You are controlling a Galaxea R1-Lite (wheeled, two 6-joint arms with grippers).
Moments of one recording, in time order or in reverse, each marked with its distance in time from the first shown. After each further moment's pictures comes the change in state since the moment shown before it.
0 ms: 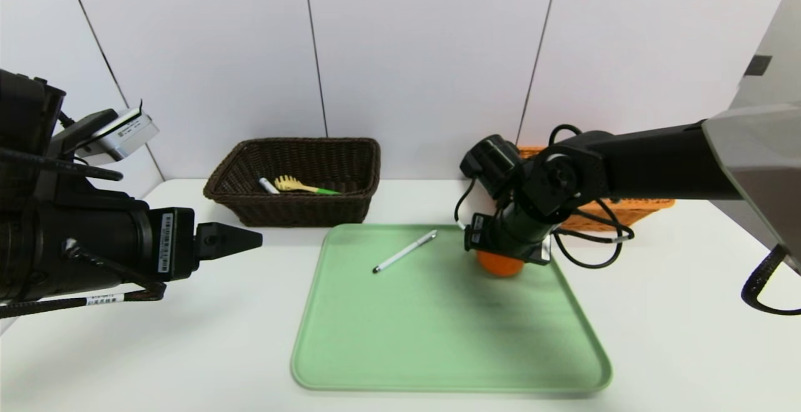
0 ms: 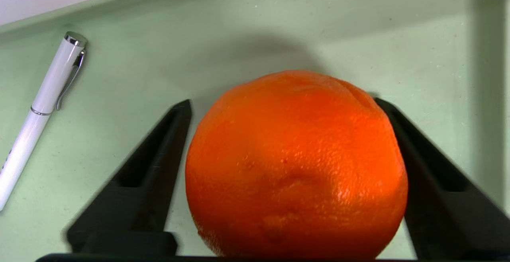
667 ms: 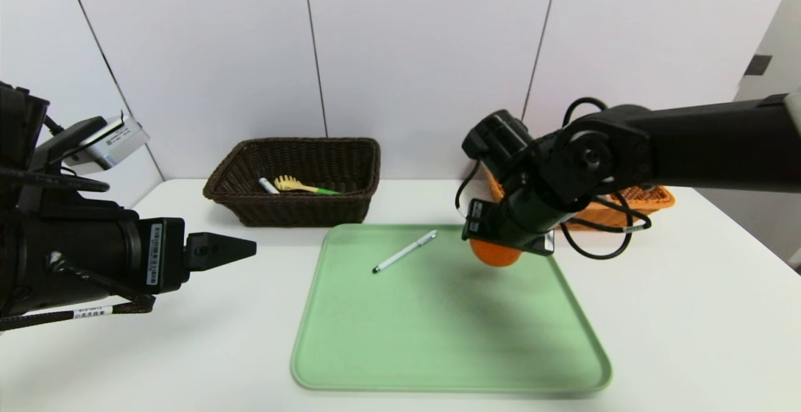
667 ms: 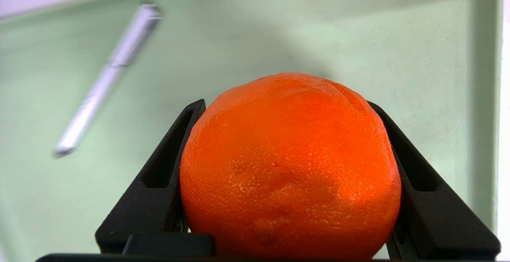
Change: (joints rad) left arm 0.000 -0.031 0.034 0.001 -0.003 0.002; right arm 0.052 -0.109 -0.014 0.031 0.013 0.000
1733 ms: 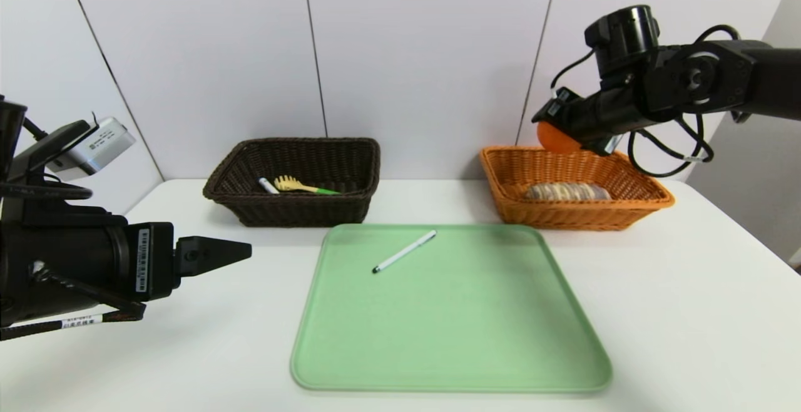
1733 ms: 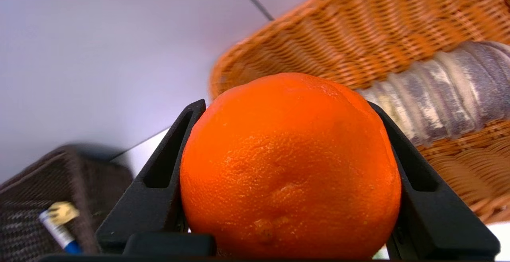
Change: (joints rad) left arm 0.001 -0.033 0.028 -0.025 -0.011 -0.024; right arm -0.367 0.026 -0.238 -0.231 0.051 -0.016
